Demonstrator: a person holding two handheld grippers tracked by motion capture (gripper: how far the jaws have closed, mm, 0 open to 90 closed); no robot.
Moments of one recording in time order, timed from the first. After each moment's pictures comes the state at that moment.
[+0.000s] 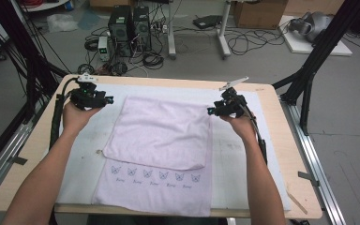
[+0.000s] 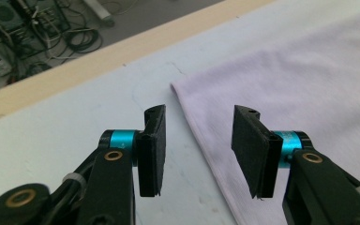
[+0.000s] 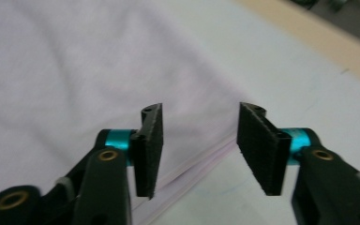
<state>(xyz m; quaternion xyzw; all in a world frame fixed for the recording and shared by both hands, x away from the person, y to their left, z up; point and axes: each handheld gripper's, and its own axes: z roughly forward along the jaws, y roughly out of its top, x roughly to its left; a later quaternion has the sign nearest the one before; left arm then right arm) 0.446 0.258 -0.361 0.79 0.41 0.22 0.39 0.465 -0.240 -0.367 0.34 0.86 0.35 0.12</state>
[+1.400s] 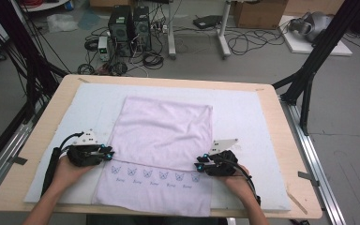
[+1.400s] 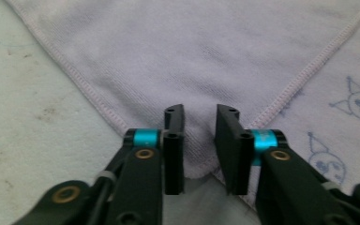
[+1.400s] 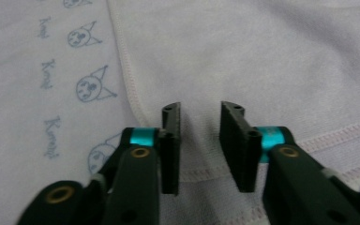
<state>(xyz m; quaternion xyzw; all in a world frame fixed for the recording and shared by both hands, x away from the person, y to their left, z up) 0.321 0.255 -0.444 0.86 0.29 0.14 0.40 0.310 -0.212 -0.445 0.22 0.89 0.40 0.07</state>
